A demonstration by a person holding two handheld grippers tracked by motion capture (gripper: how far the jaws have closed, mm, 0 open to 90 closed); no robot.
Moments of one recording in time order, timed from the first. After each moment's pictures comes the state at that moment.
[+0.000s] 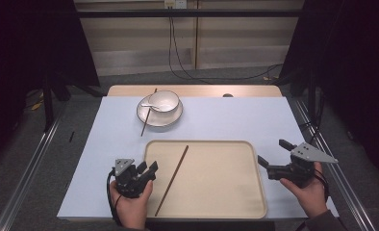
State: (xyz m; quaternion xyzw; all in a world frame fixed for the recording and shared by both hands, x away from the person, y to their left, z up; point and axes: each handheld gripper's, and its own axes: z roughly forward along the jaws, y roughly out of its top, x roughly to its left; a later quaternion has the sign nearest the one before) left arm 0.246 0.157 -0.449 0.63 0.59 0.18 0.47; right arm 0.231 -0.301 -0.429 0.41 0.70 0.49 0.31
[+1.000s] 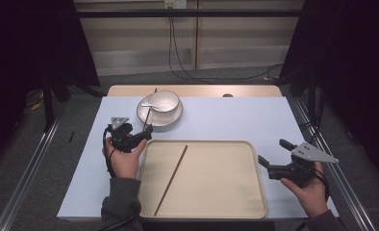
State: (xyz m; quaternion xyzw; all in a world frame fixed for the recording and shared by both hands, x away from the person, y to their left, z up) left arm 0.366 0.178 -0.435 0.65 0.55 0.23 0.47; right arm 0.231 -0.302 -0.429 0.41 0.70 0.49 0.30
